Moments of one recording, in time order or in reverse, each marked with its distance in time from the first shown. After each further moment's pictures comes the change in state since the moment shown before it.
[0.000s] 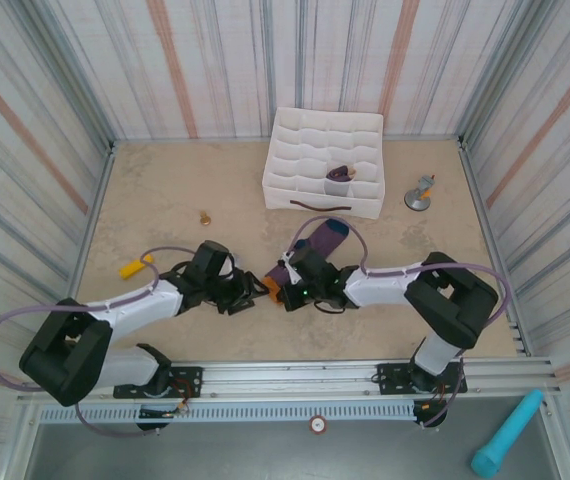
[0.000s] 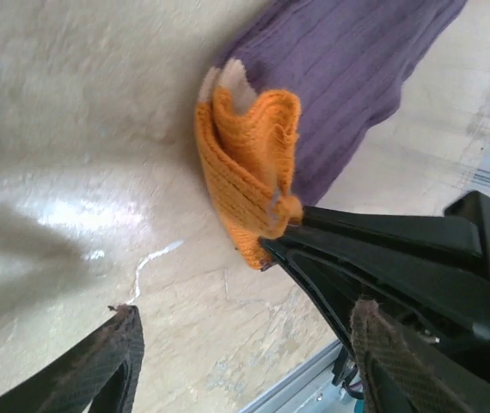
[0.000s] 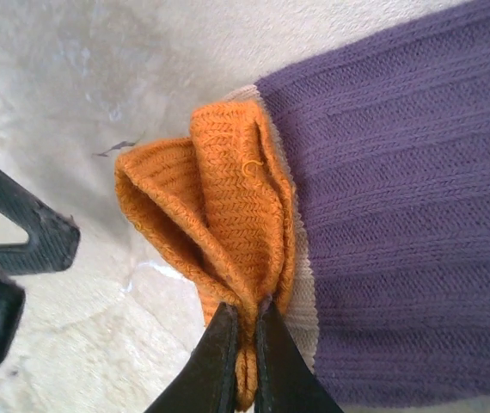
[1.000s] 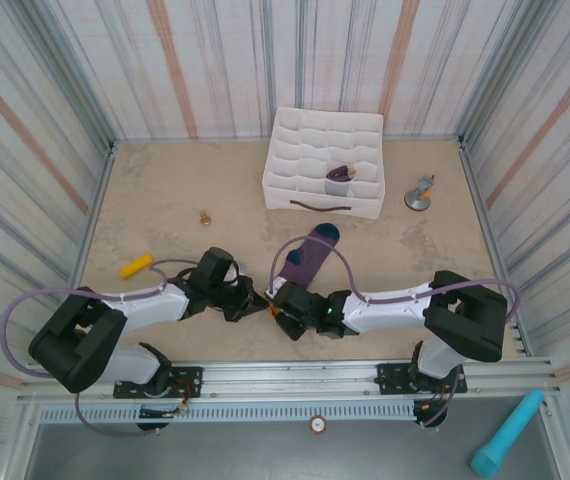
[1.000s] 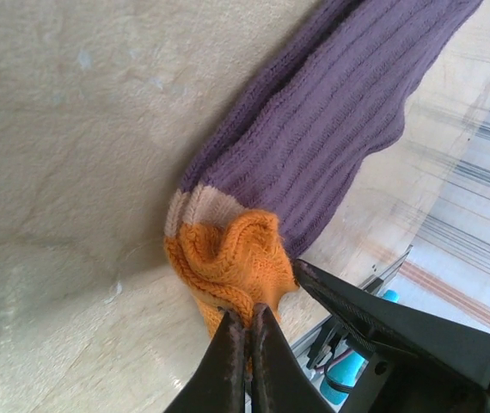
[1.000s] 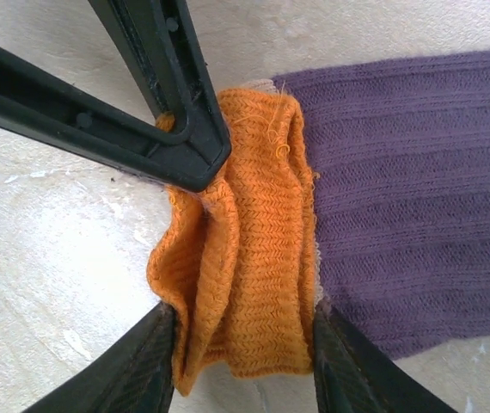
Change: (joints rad) left arm -0.035 0.077 -0.064 0.171 0.084 -0.170; right arm 0.301 -0.109 -0.011 -0.198 0.417 -0.223
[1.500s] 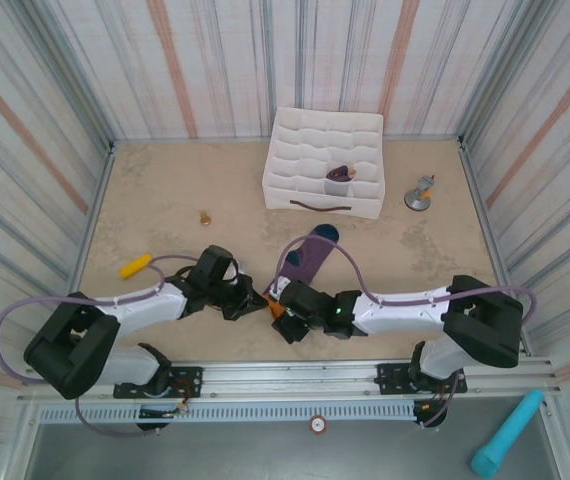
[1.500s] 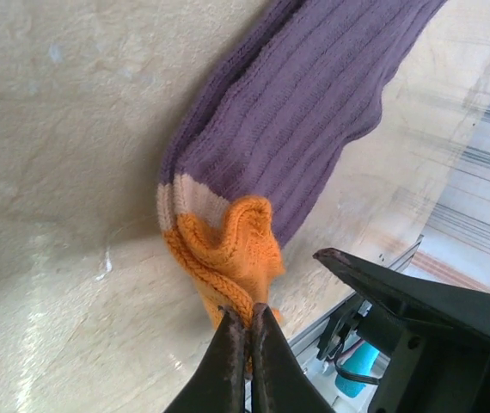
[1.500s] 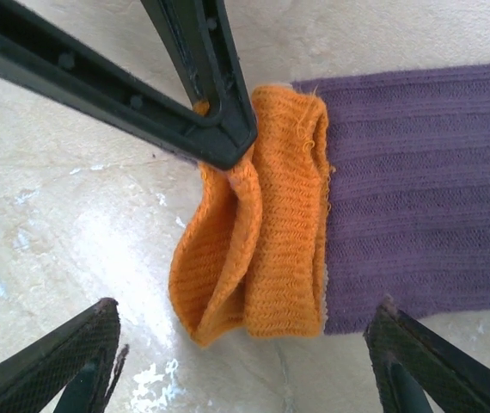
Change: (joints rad) left arm -0.001 -0.031 0.021 -0.060 -0.007 0.045; right arm -0.002 -0.079 -0.021 -0.017 -0.050 -0.007
